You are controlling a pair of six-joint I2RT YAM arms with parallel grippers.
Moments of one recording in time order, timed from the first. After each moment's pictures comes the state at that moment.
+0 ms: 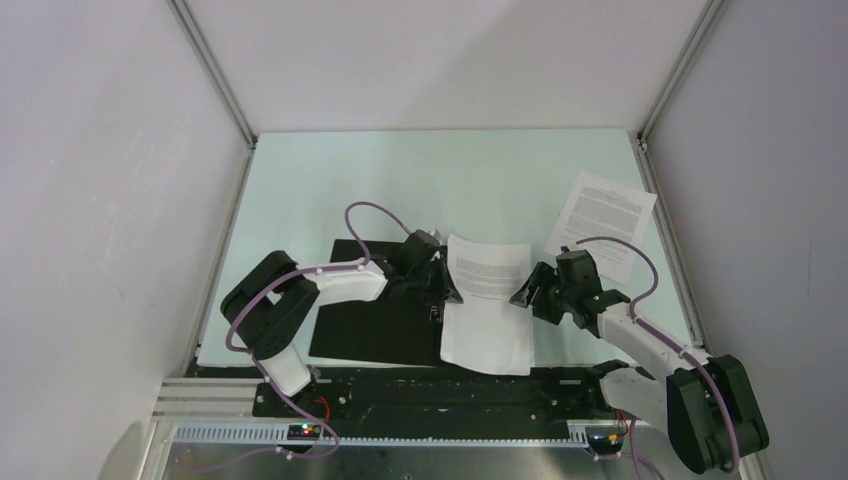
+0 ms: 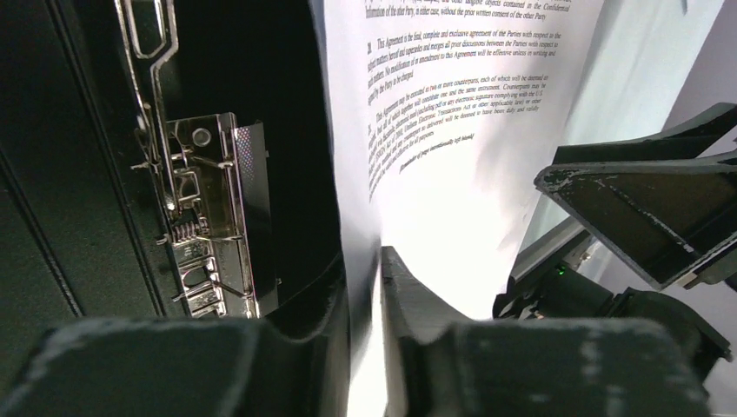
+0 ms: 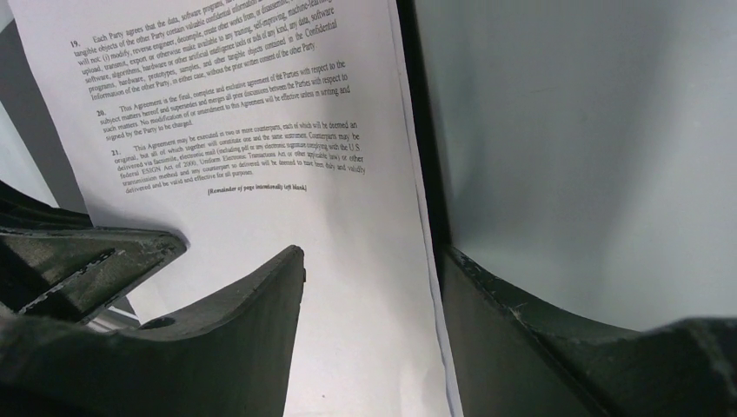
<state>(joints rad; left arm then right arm) -0.81 1.68 0.84 -0.01 0.24 -1.00 0.33 1.05 0.39 -0.23 -0.20 0.81</state>
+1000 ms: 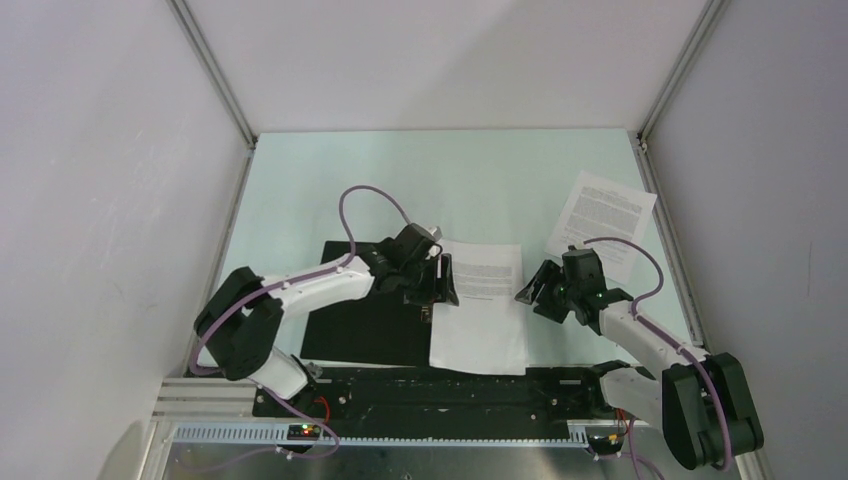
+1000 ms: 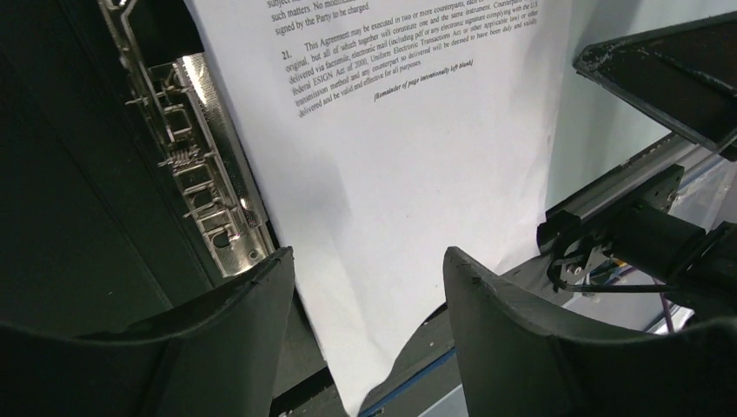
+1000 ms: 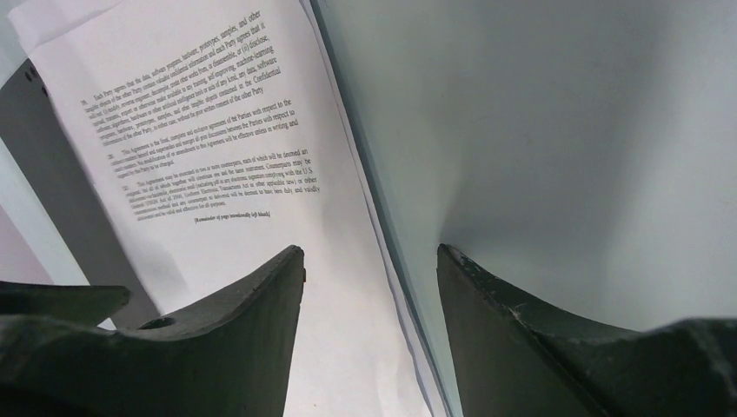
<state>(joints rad) -0.82 1.55 0.92 -0.34 0.20 -0.77 0.26 1.07 0.39 -0.23 -0.19 0.81</state>
